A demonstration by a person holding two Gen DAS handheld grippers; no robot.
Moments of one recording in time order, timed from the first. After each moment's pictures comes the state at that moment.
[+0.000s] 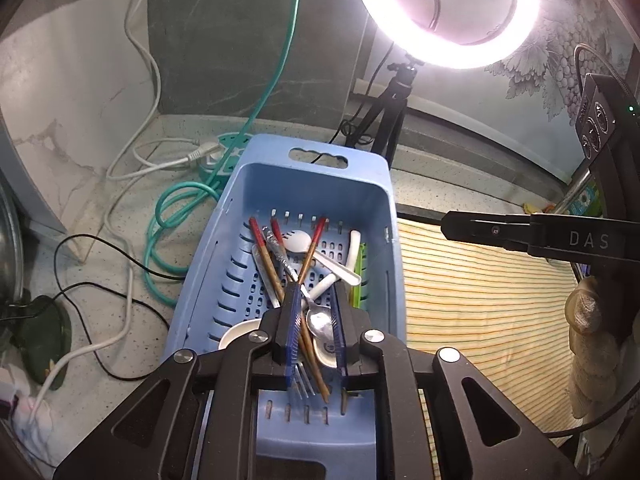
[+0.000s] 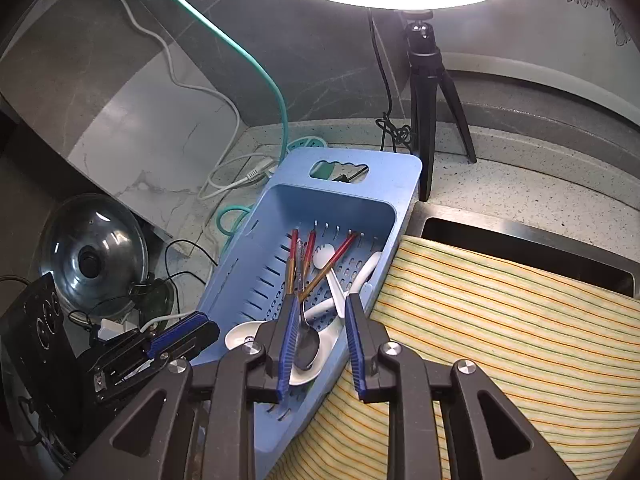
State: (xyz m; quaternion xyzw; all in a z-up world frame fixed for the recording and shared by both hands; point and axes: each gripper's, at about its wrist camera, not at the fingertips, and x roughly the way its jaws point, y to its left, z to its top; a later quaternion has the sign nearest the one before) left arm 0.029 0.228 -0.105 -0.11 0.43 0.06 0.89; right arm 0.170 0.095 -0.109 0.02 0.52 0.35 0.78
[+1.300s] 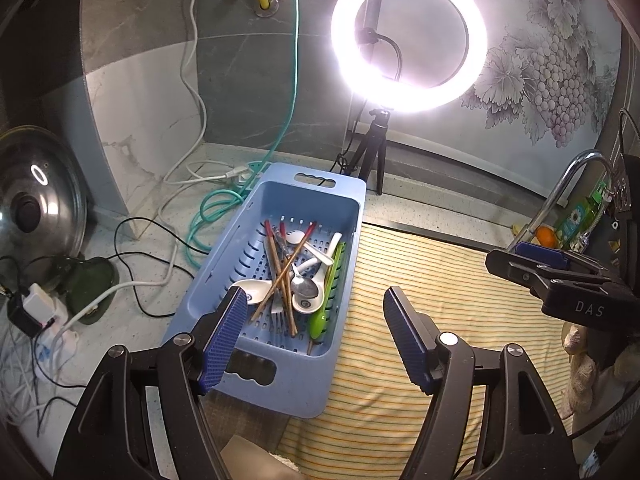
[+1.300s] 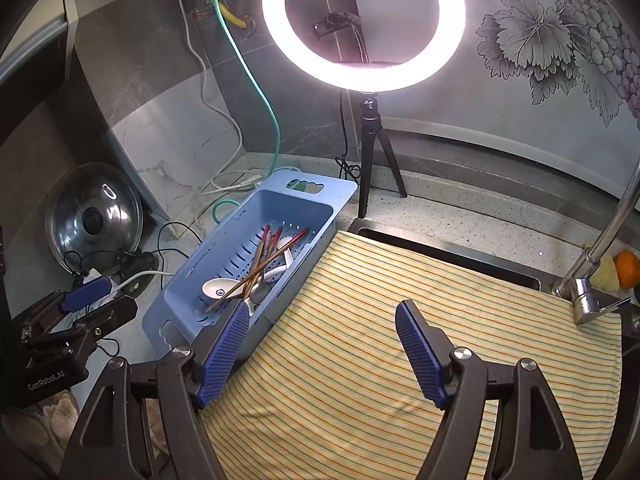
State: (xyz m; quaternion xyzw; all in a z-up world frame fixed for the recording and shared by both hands) left arm -0.060 0.151 -0.044 -0.11 0.38 0.14 0.91; right arm 0.082 -0.011 -0.055 -0.05 0.42 0.34 0.84
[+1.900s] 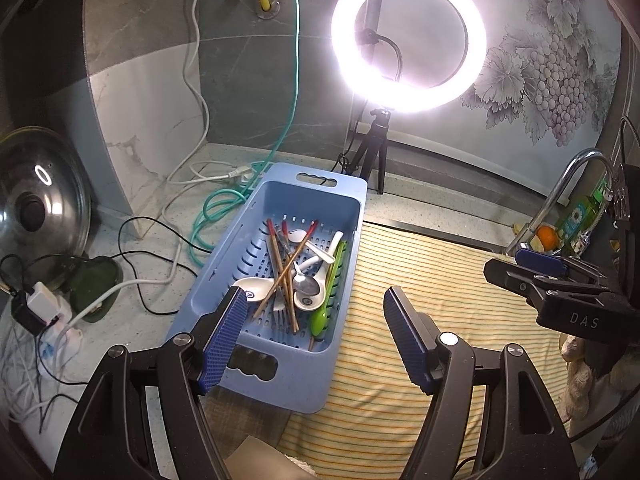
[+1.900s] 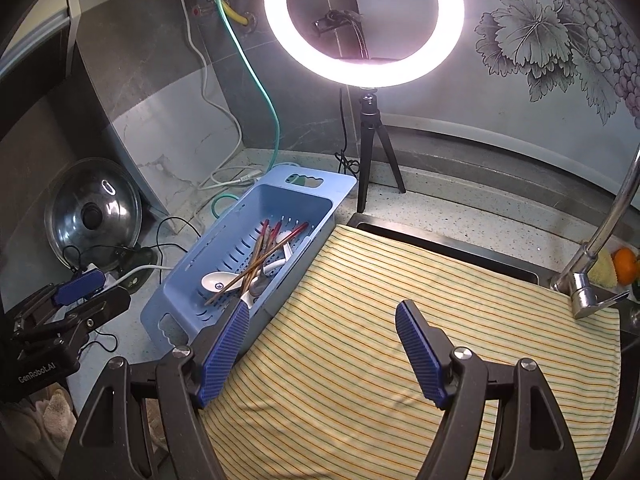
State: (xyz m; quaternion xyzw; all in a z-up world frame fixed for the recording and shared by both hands) left arm -0.064 0.148 -0.041 -0.11 0.38 0.15 0.91; right arm 0.075 -0.015 -0.059 -0.05 0.42 0.33 0.84
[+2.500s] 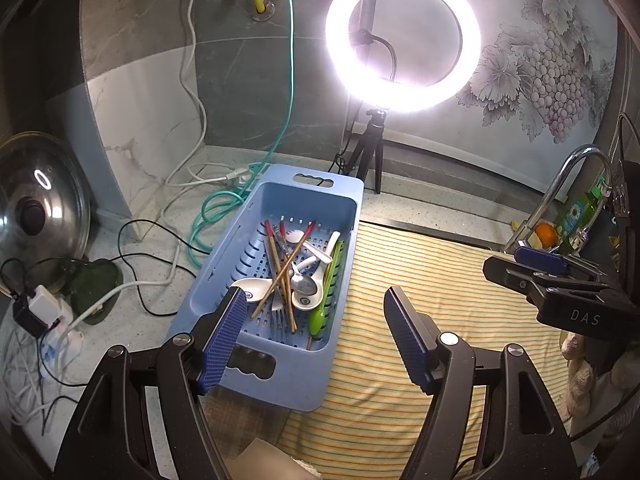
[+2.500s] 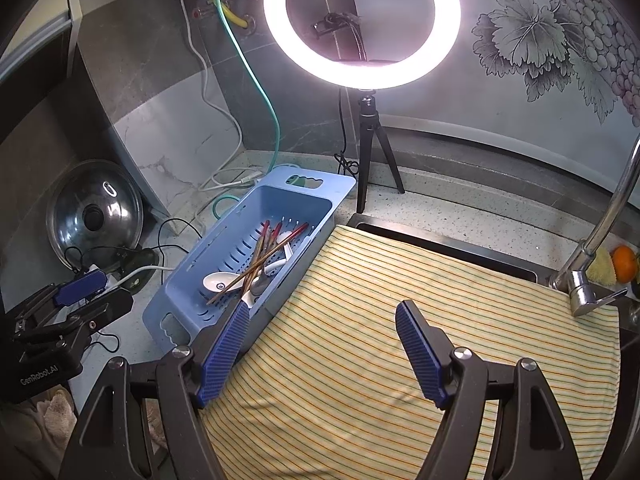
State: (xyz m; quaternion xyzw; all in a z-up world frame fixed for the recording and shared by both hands) left arm -0.064 0.146 -0.039 -0.11 0.38 0.14 0.91; right arm 0.075 -0.019 -0.057 -0.04 0.42 0.33 0.84
